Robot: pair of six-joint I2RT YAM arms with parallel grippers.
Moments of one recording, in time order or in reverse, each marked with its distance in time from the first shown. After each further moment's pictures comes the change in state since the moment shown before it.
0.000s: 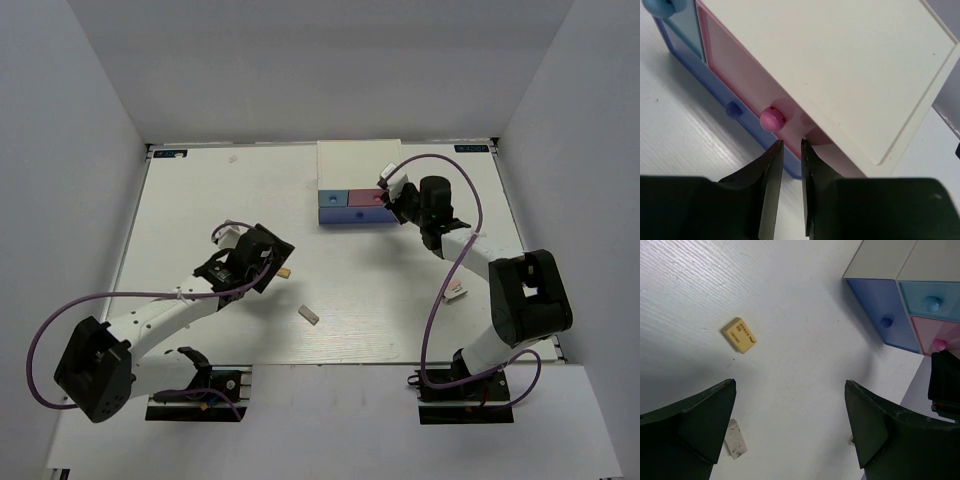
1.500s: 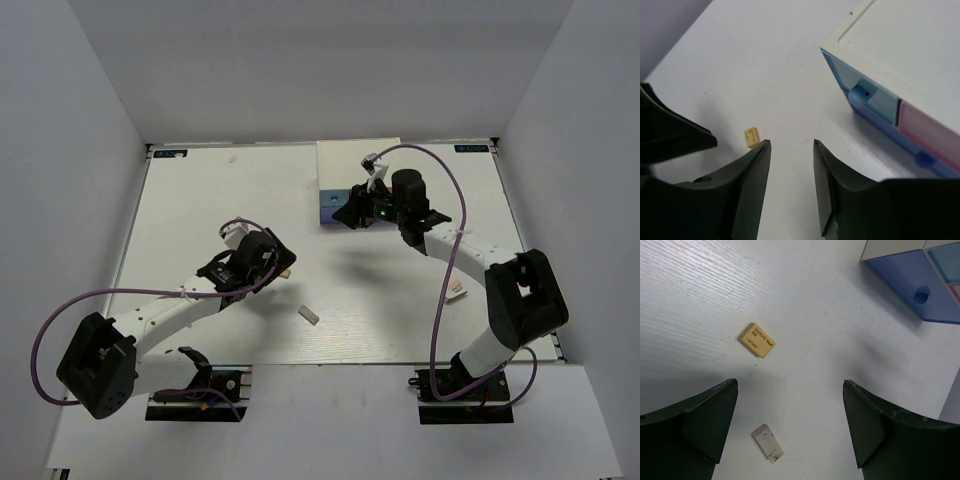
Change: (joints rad) left arm 0.000 0.032 -0.023 0.040 0.018 0.214; right arm 0.166 -0.006 0.128 -0.093 -0.244 0.717
